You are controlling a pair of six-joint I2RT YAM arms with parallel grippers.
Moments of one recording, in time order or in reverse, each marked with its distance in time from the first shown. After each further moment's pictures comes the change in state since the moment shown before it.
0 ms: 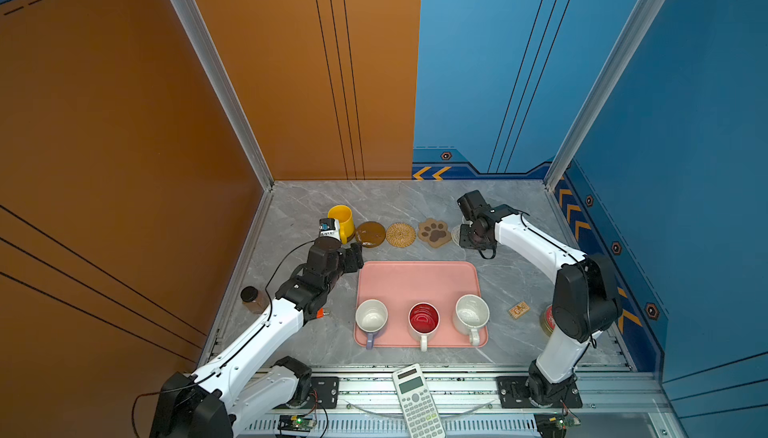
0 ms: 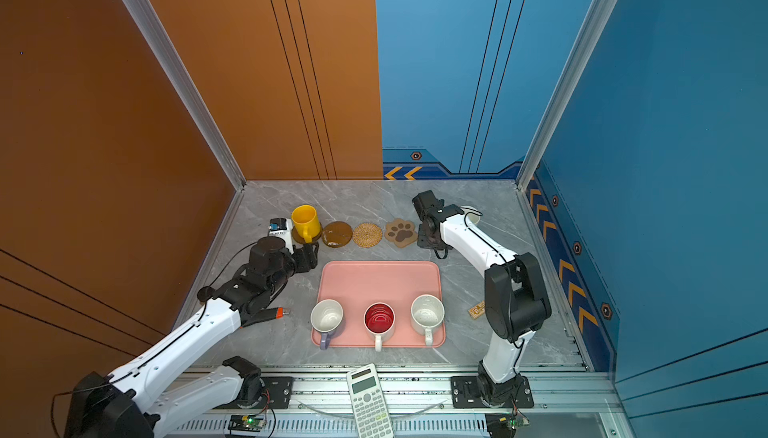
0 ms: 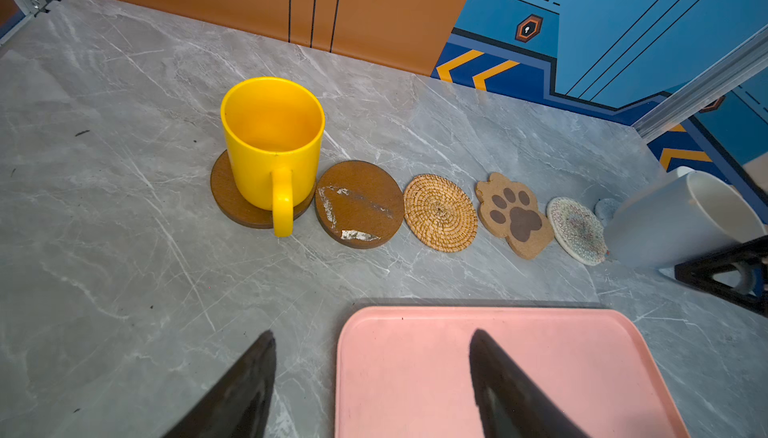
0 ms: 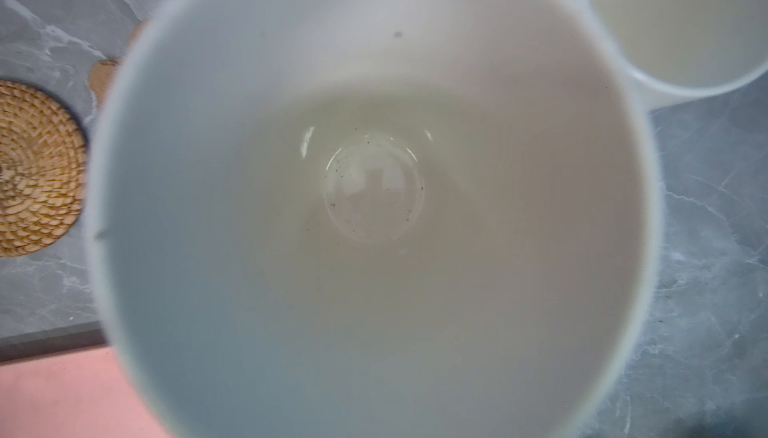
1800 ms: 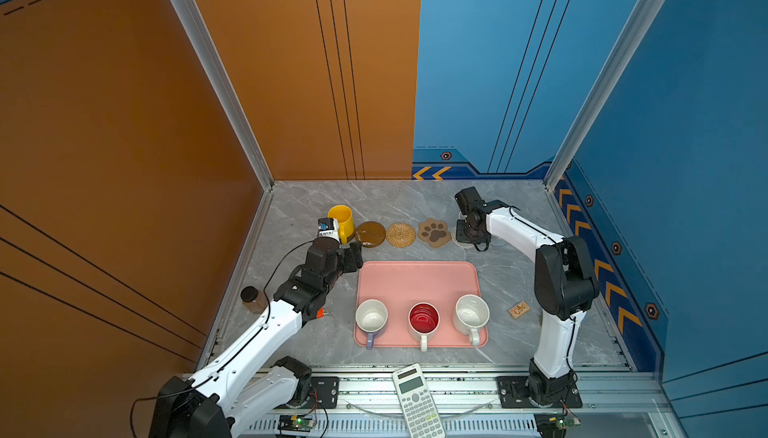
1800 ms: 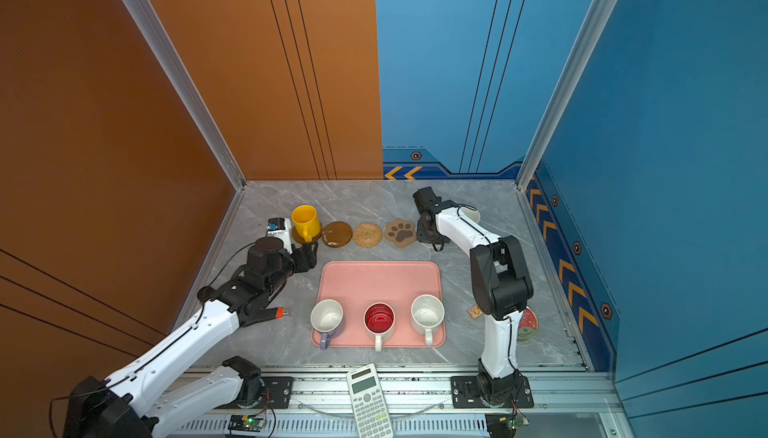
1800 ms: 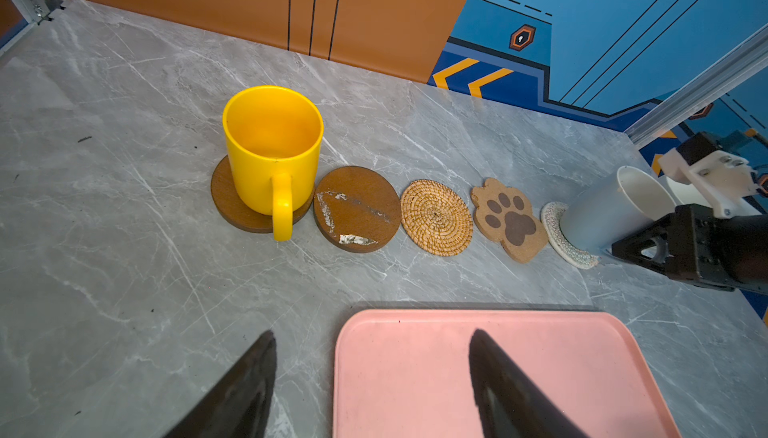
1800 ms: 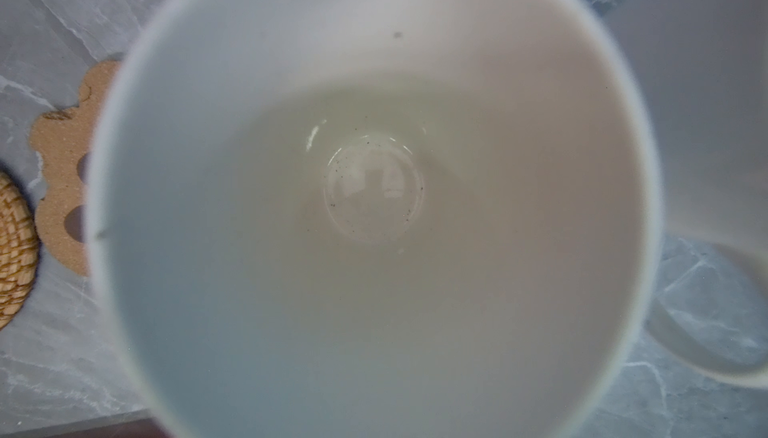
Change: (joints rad) left arm 0.000 -0.019 0.000 -0.002 0.000 0.000; right arm -0.044 0.168 0.100 0.072 -0.023 -0.048
